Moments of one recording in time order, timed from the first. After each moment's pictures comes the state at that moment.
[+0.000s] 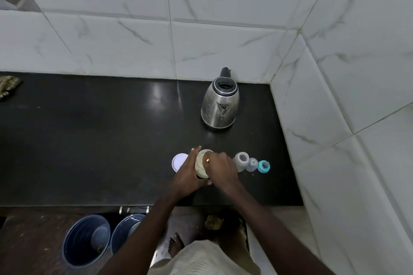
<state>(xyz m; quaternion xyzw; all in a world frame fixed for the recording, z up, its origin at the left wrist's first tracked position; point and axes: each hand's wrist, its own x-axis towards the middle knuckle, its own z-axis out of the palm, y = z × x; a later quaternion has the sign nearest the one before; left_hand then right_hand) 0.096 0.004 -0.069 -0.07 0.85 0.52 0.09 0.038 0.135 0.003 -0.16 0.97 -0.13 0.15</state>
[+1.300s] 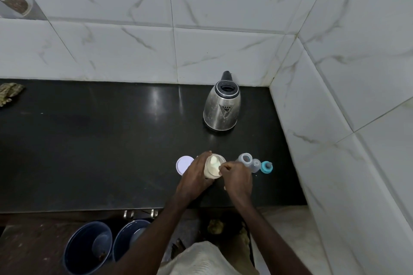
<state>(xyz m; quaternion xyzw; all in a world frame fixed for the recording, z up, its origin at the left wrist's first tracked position) 0.096 0.013 -0.073 -0.04 0.89 0.45 0.01 0.067 0.159 -0.009 0.07 0.94 -0.33 0.12</state>
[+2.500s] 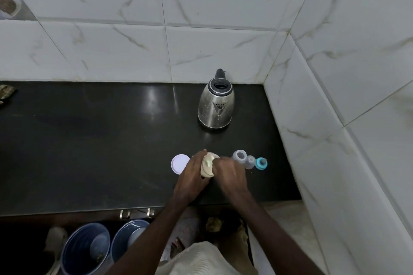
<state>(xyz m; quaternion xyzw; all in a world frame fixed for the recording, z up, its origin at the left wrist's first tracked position) 0.104 0.024 -0.072 -0.04 0.89 0.45 -0.04 0.059 0.166 0.001 -0.19 0.97 -0.12 0.08</state>
